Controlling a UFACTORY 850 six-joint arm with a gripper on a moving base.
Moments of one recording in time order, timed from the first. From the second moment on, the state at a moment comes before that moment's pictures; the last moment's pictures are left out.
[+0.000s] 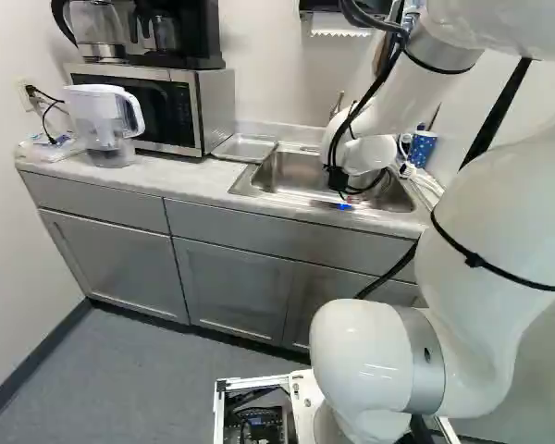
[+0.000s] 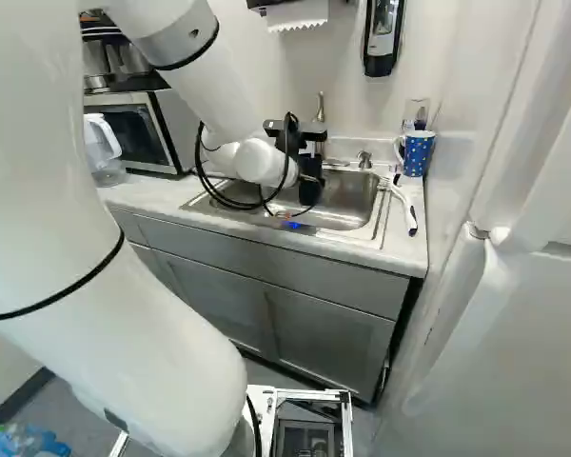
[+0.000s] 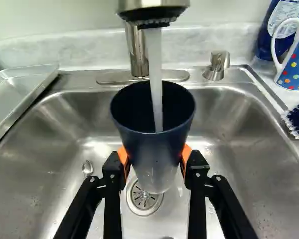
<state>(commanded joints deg) -14.5 2.0 -36.0 4.1 21.8 0.0</state>
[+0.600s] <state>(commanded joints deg) -15.0 1.7 -36.3 4.1 21.8 0.0</state>
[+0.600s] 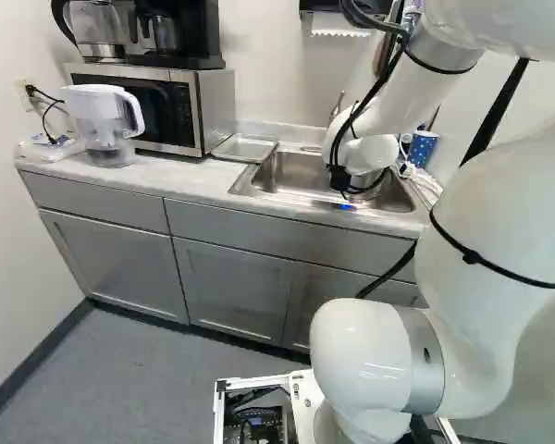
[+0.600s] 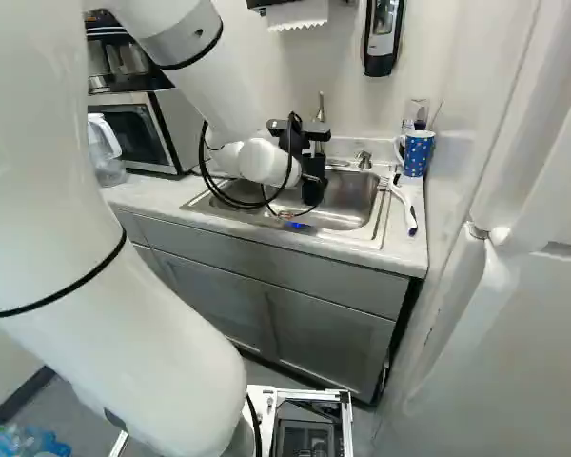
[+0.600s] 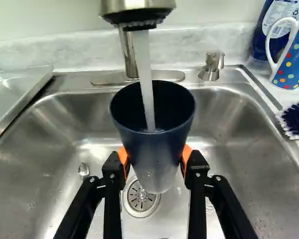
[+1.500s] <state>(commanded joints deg) -15.0 1.7 -36.3 4.1 21.8 0.0</state>
